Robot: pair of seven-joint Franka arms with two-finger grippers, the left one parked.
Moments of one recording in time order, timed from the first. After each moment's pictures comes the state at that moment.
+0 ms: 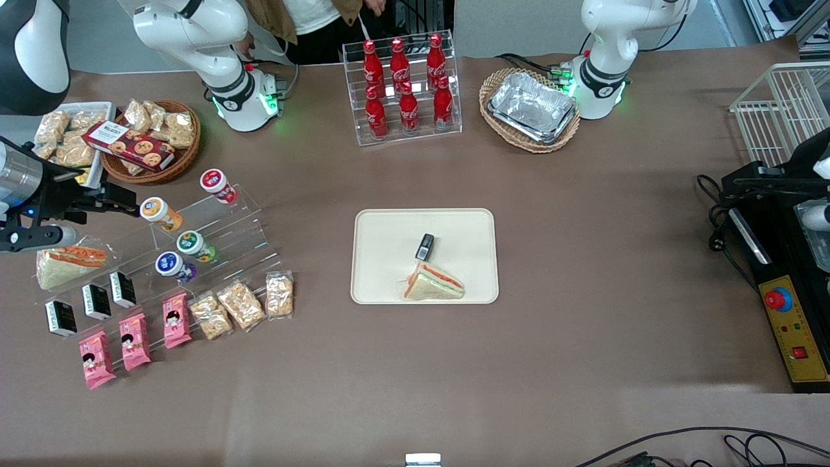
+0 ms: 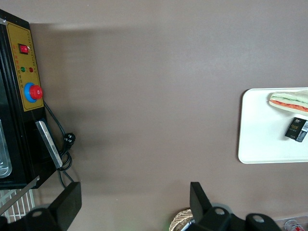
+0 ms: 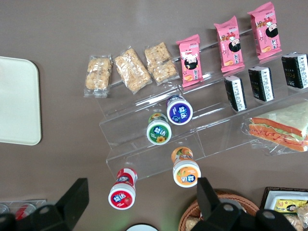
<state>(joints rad) 0.08 0.07 -0.09 -1.54 0.01 1.48 -0.09</state>
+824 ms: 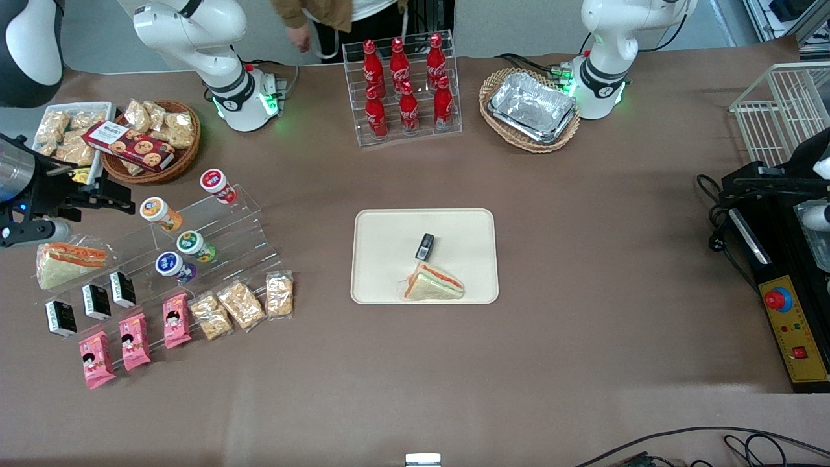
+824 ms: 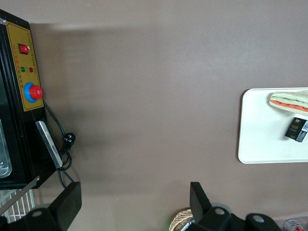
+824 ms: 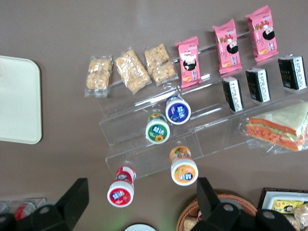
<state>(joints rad) 0.08 0.06 -0.10 -1.54 0.01 1.47 -0.10</state>
